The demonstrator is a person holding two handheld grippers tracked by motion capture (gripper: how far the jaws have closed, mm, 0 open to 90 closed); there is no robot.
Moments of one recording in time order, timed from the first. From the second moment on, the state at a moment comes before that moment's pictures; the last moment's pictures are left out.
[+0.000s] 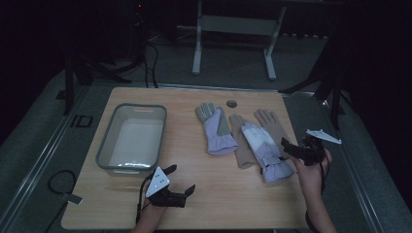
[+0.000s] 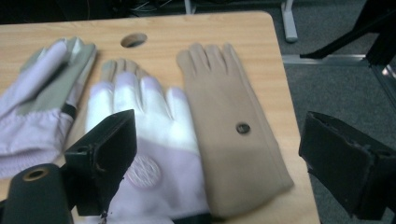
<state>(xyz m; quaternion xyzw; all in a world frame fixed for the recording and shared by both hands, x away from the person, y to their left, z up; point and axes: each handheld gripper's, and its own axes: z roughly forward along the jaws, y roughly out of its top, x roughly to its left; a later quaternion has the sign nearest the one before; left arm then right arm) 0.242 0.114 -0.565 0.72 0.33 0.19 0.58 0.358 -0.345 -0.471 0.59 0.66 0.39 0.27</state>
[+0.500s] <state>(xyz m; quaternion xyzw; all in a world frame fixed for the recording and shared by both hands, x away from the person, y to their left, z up) 0.242 0.114 -0.565 0.72 0.33 0.19 0.58 0.395 -0.284 -0.457 0.54 0.70 0.39 0.25</state>
